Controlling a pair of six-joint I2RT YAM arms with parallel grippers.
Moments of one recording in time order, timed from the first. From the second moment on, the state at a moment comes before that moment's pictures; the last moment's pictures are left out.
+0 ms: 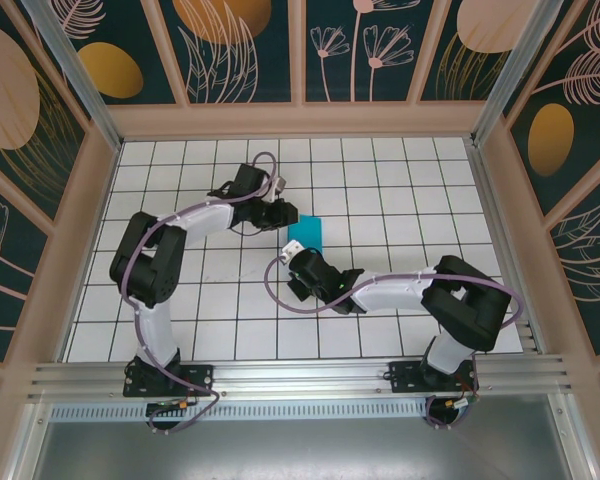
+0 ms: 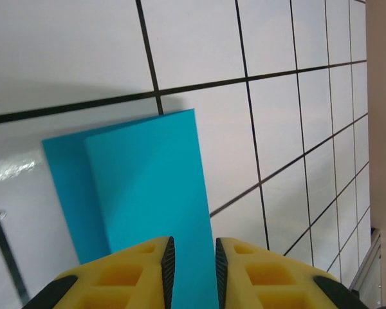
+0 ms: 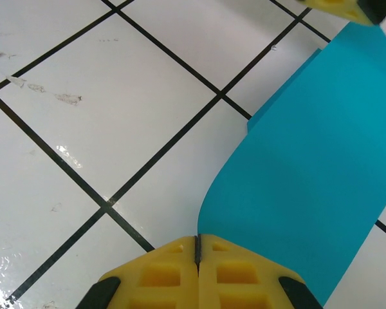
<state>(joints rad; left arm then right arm) -0.46 1.96 1.29 -0.24 0.58 -0.59 1.05 1.62 0.75 0.10 0.30 0.10</state>
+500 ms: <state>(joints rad) -0.47 2.13 1.37 -0.31 0.56 -0.53 1.01 1.62 0.75 0.08 0.23 0.10</state>
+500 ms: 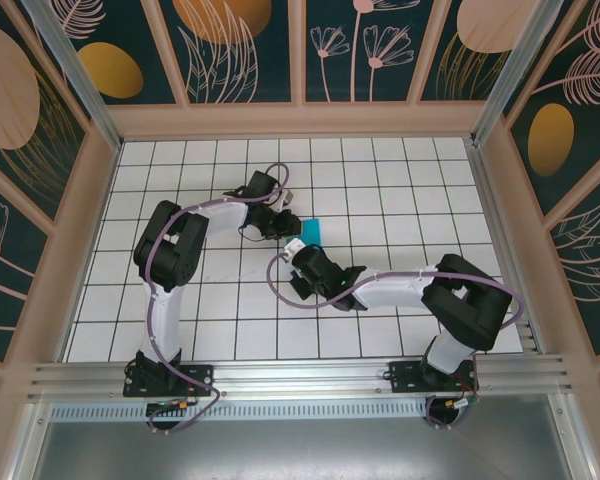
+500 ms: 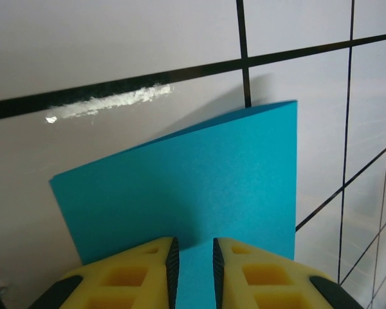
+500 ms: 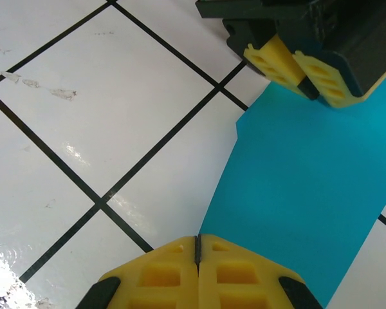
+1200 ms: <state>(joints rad) -0.47 2.14 1.38 -0.32 0.55 -0.49 0.80 1.68 0.85 -0.04 -0.01 0.14</state>
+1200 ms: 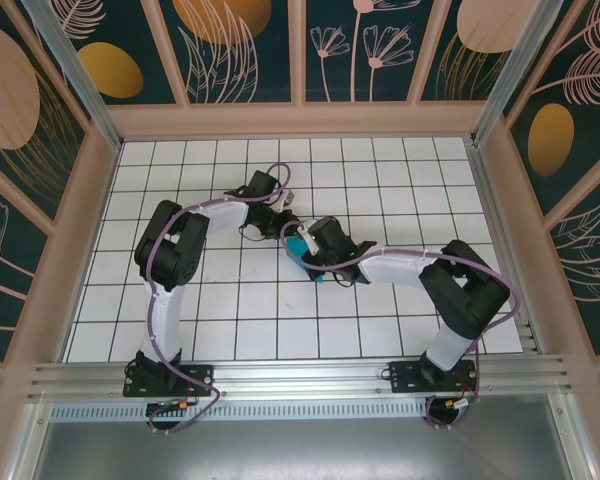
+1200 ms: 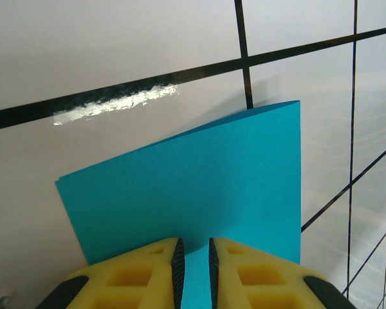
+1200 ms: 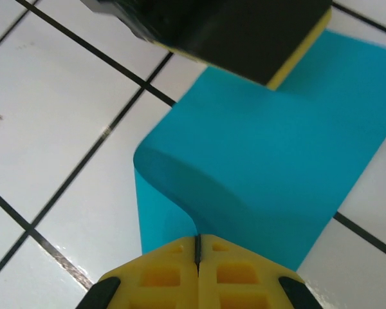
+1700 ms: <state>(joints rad) -0.48 2.14 1.39 -0.32 0.54 -0.49 0.74 1.72 0.87 -0.06 -0.02 0.18</state>
